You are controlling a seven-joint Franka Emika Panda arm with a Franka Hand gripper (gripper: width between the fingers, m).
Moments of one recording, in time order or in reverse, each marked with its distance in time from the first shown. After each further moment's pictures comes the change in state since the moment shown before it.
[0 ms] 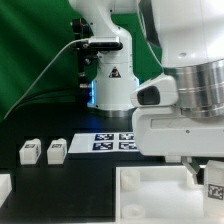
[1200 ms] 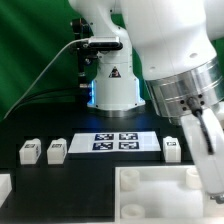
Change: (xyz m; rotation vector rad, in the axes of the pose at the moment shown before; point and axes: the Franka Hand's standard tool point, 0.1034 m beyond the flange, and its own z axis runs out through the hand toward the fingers) arm -0.005 0.002 0.006 0.068 -0.110 1.036
